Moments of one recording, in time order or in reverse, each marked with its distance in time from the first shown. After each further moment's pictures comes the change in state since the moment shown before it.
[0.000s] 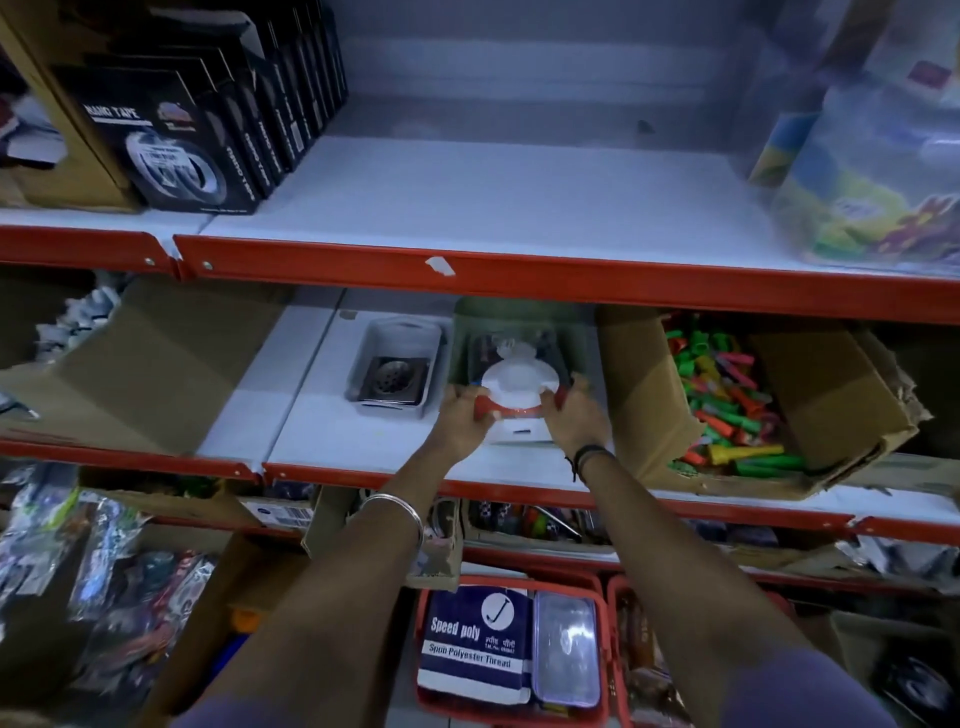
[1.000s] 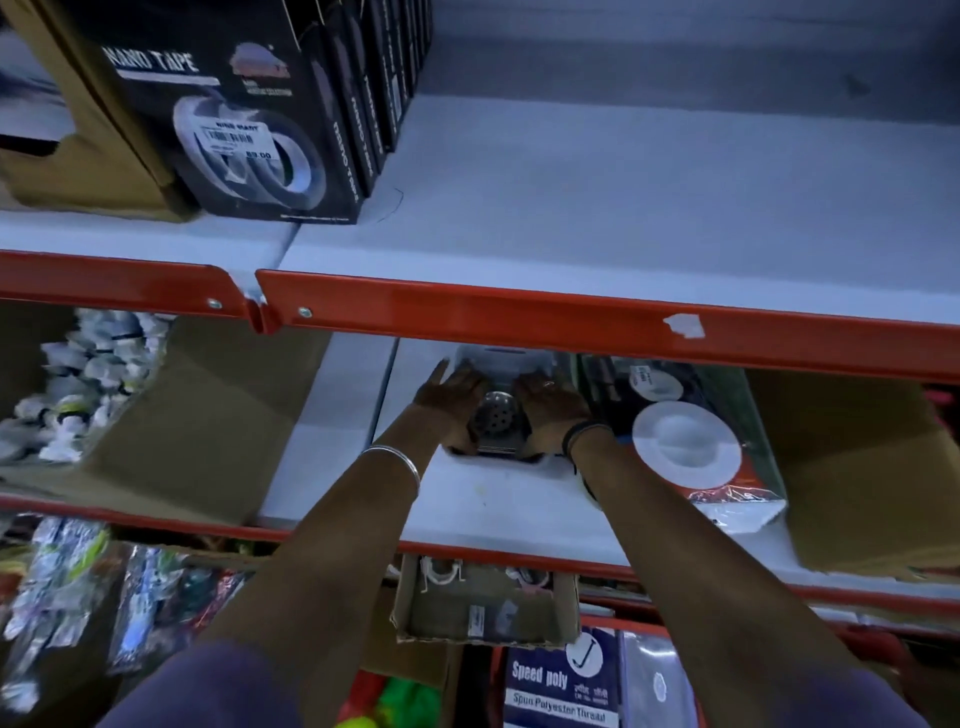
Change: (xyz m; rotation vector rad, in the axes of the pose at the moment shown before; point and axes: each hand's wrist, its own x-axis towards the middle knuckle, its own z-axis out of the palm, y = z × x) left_hand 0.144 -0.157 -0.134 0.997 -0.370 0.220; right_hand 0.085 -0.159 0.149 -0.694 -0.526 -0.522
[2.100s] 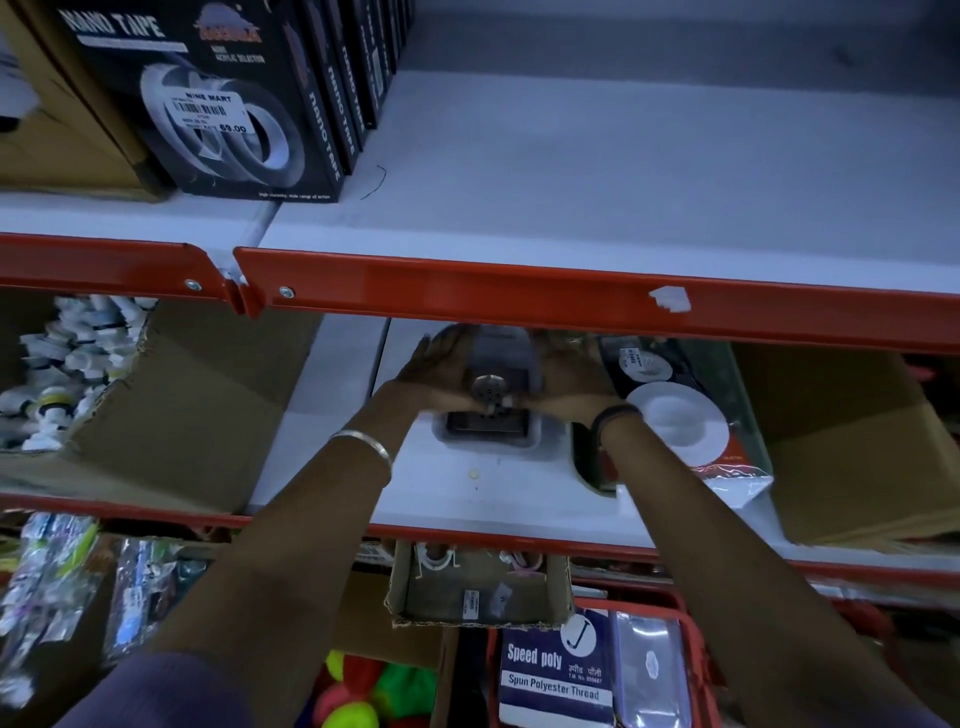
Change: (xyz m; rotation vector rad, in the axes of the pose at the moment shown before) left_hand -0.010 -0.006 -0.019 -0.510 0.198 -0.014; right_hand -0.027 0.012 -0.022 0.303 0.258 0.086
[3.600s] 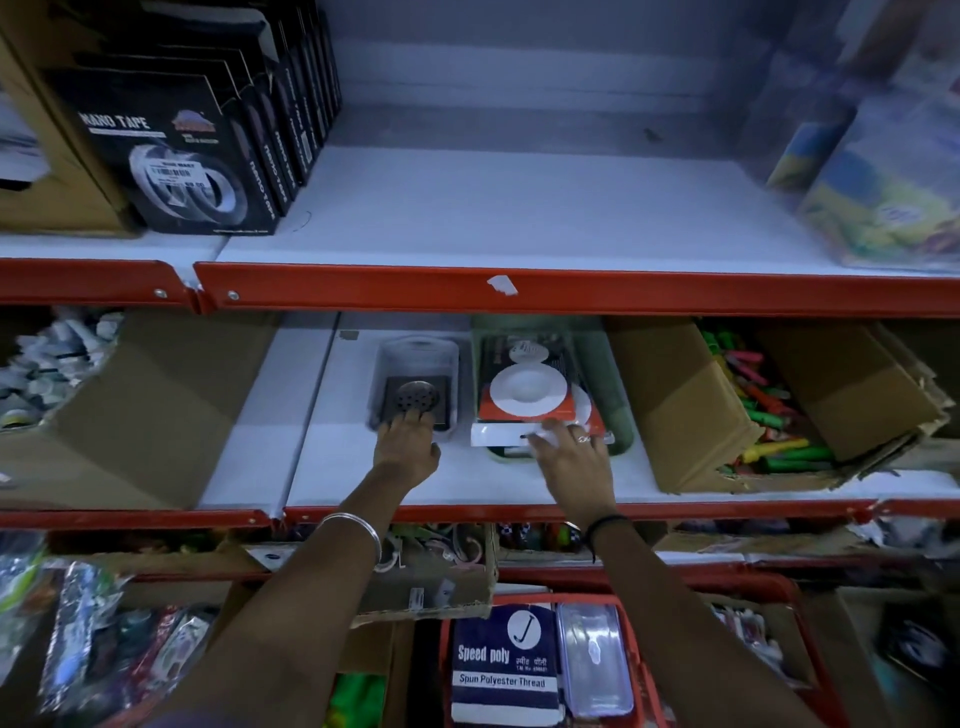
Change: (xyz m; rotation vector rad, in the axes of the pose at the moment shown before) left_hand -0.088 0.099 0.063 0.194 0.081 -0.186; right_hand -0.176 0.070 0.033 -0.450 0.394 0.098
